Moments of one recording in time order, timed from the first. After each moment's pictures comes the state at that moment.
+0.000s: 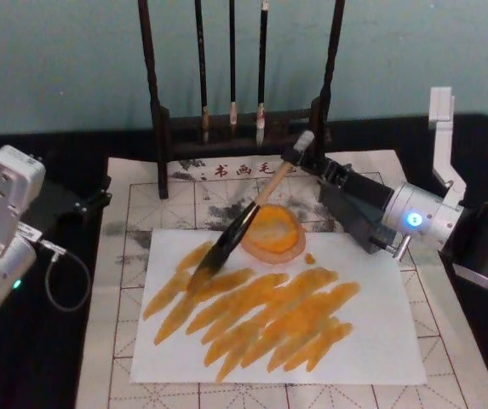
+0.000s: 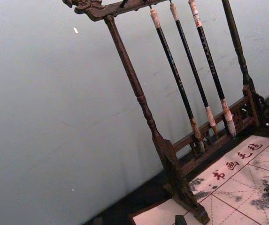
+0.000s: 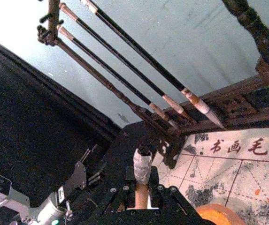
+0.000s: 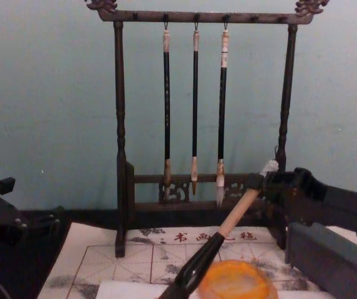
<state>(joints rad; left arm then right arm) -0.20 0.60 0.45 -1.41 -0.25 -0.12 0.03 0.57 0.39 -0.59 -0.95 1.26 0.35 0.71</state>
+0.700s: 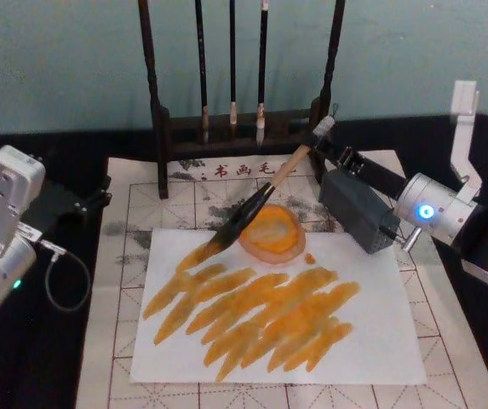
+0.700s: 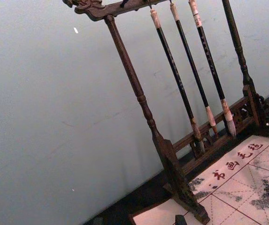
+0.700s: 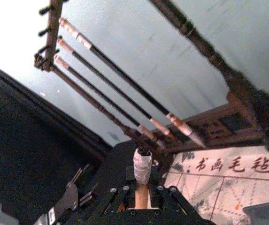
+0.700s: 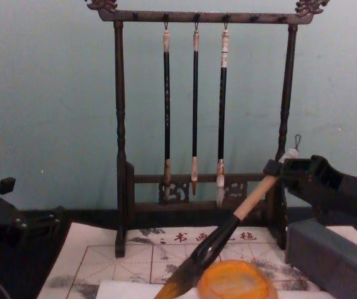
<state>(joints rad) -0.20 0.60 0.45 -1.41 -0.25 -0.12 0.03 0.55 0.40 -0.55 -1.00 1.30 0.29 0.63</state>
